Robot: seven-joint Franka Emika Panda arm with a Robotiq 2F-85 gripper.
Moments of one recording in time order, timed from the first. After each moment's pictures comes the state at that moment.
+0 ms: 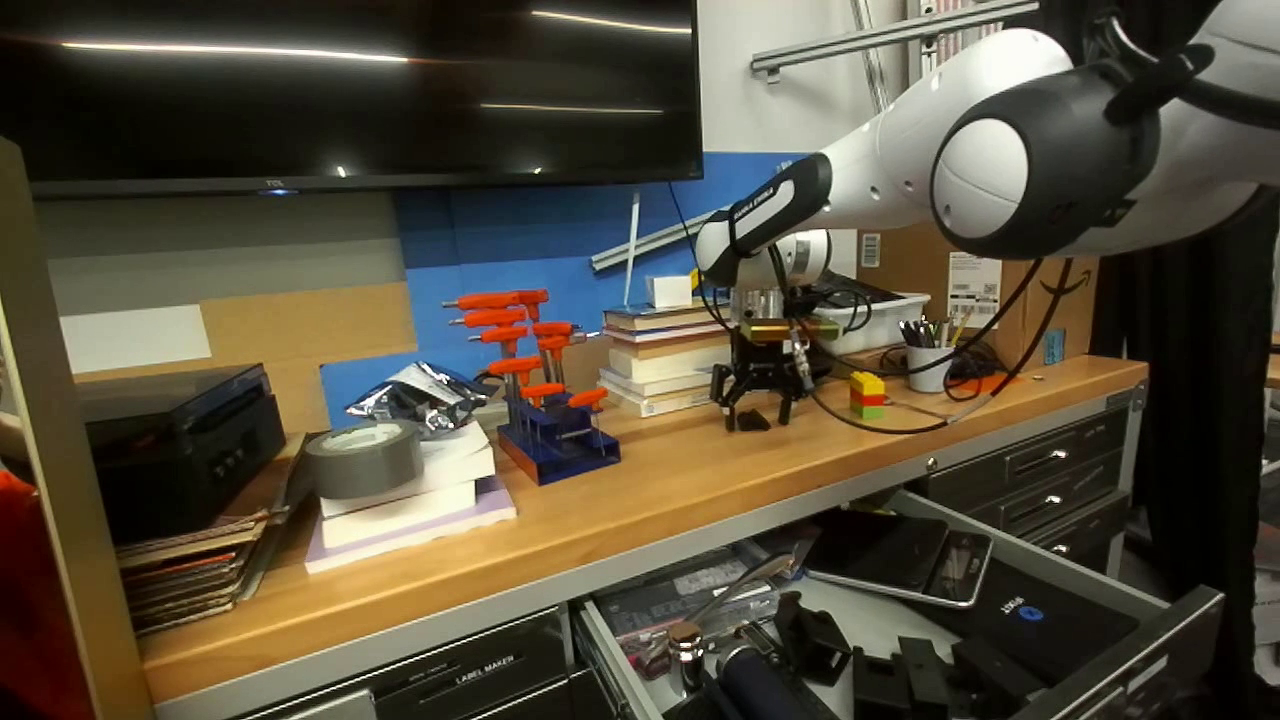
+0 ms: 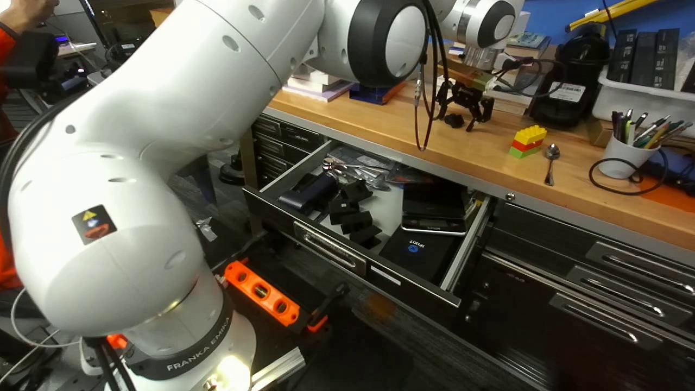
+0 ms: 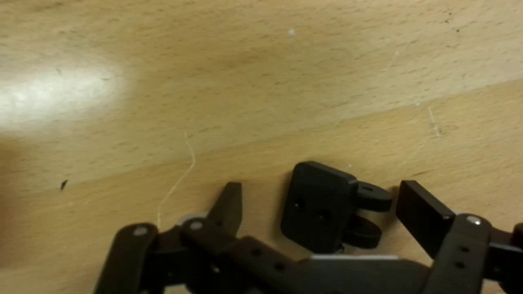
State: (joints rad) arm -0.12 1.01 -0.02 -0.87 0.08 1.80 0.02
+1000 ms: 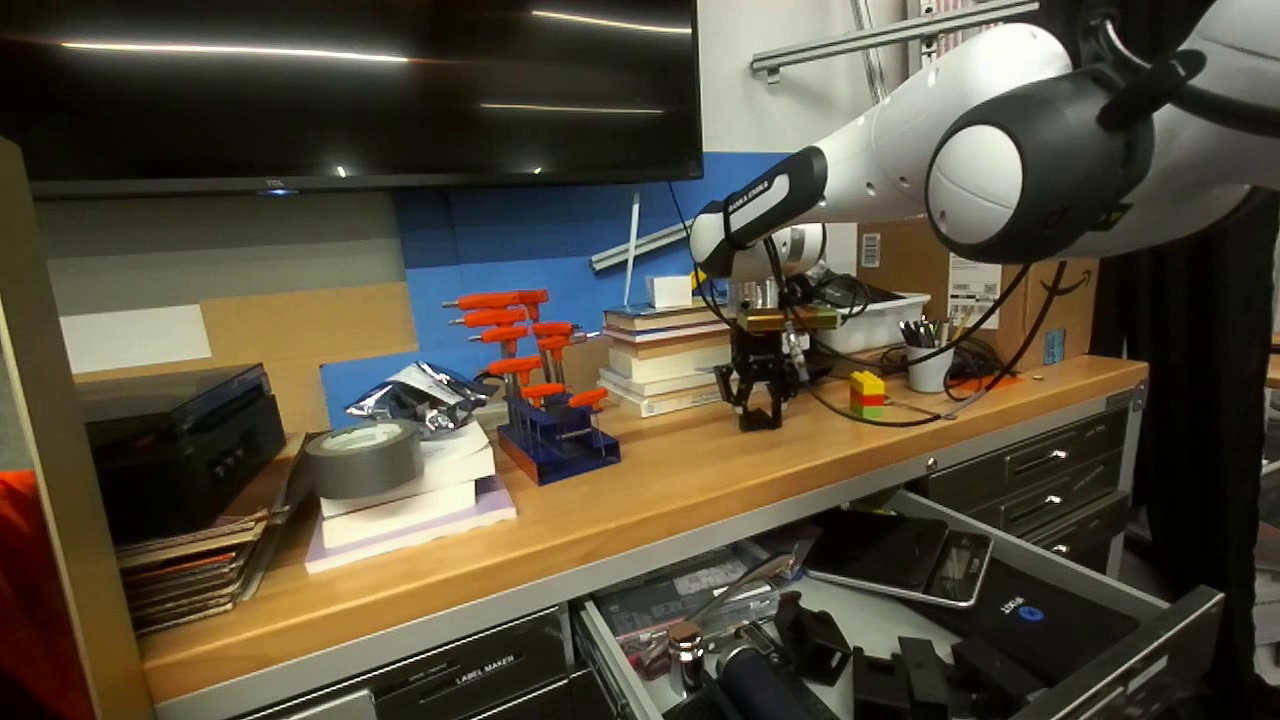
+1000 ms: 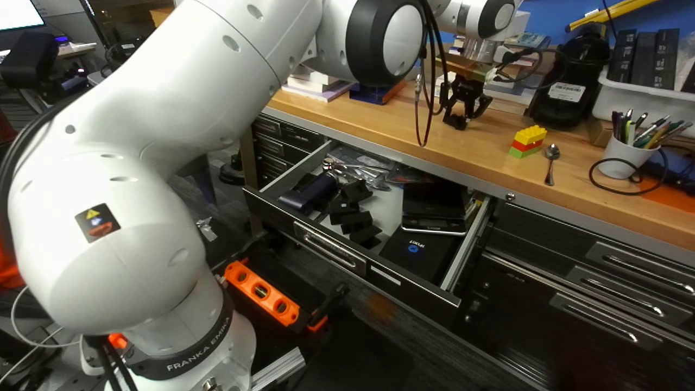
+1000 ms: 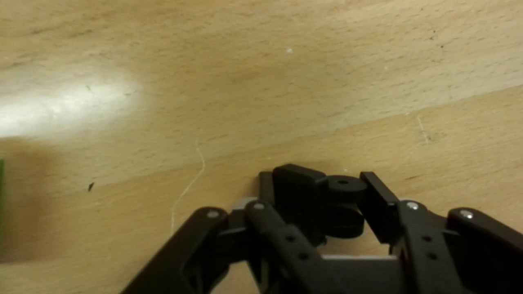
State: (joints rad) arm -0.10 1.02 -0.04 -0.82 0.07 1.73 0.05
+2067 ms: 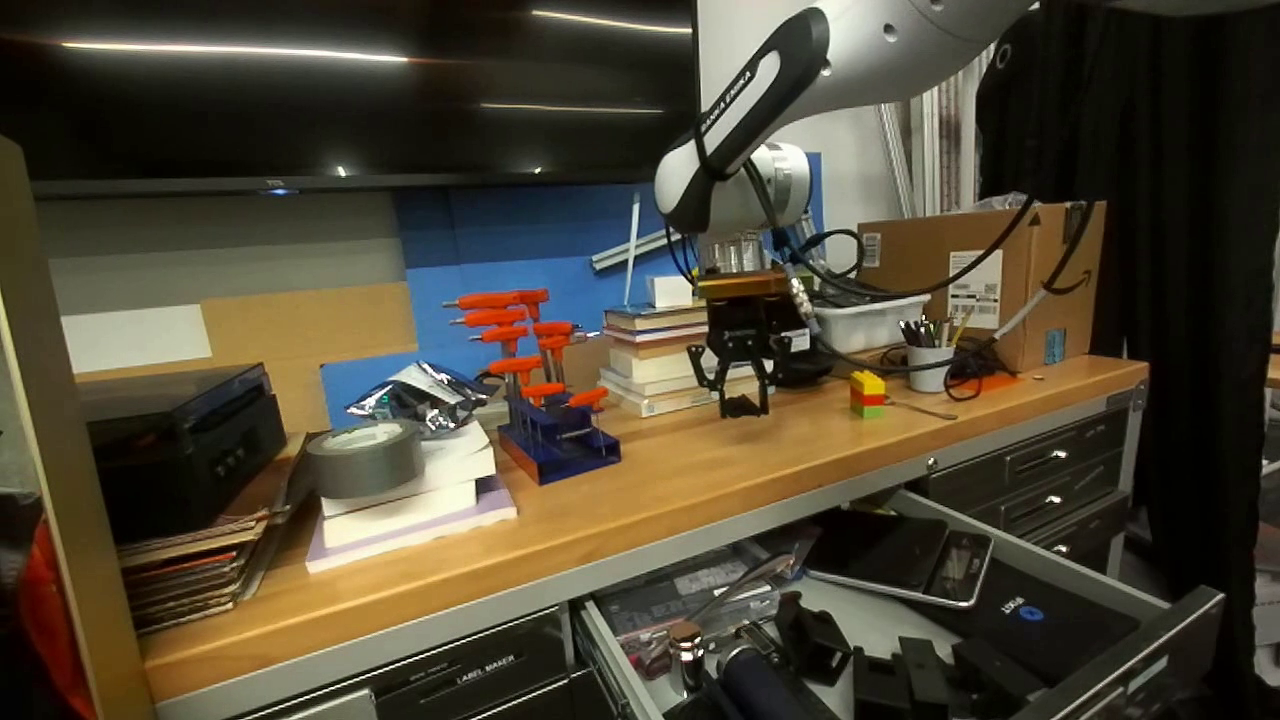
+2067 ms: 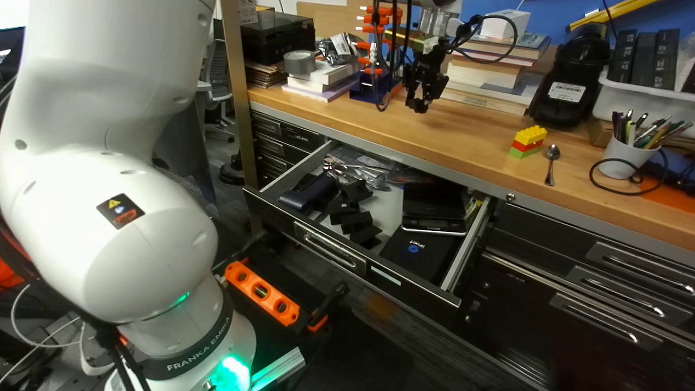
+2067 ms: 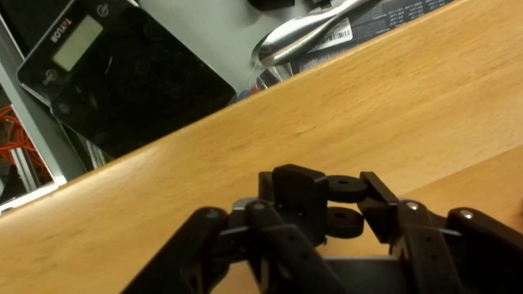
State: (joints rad) arm 0.05 0.58 -0.06 -1.42 0.05 1.86 0.36
